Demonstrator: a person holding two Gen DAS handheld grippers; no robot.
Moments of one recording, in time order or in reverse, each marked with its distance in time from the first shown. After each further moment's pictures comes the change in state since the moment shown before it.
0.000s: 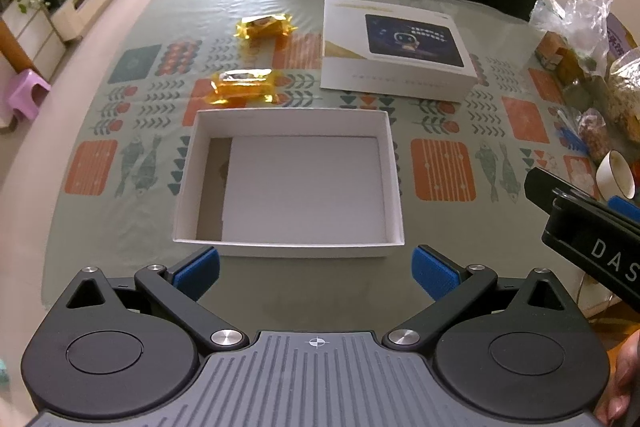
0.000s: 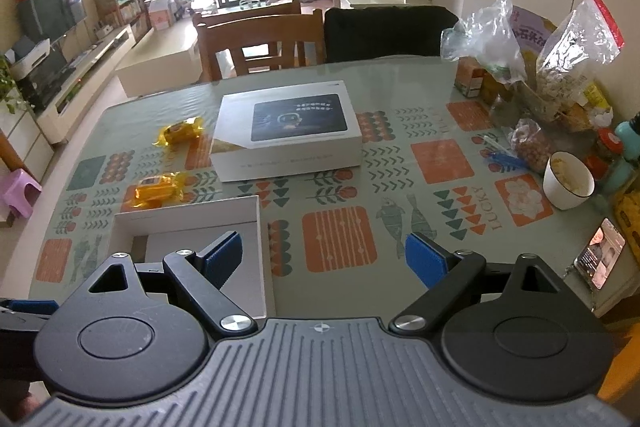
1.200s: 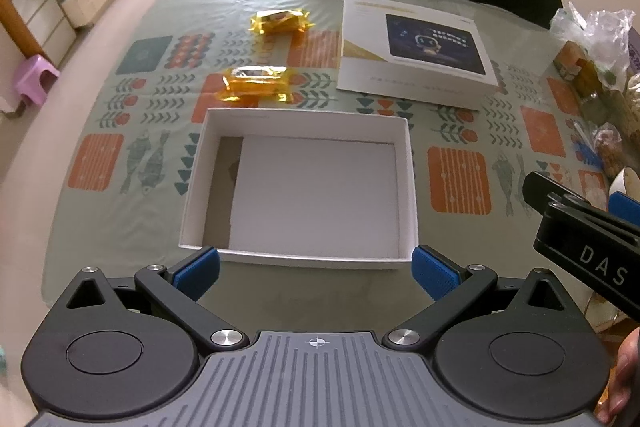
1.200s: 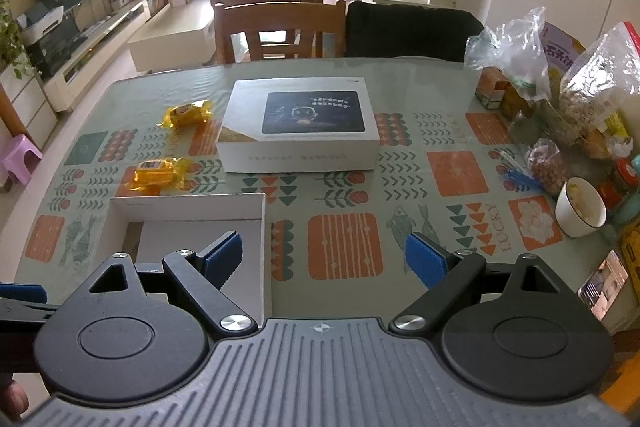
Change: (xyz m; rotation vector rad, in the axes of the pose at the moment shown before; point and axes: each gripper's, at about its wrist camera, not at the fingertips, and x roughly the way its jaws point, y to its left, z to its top) left arm 0.017 0.005 0.016 -0.049 0.024 0.028; right arm 0.030 0.013 0.017 -0.106 0.031 0.014
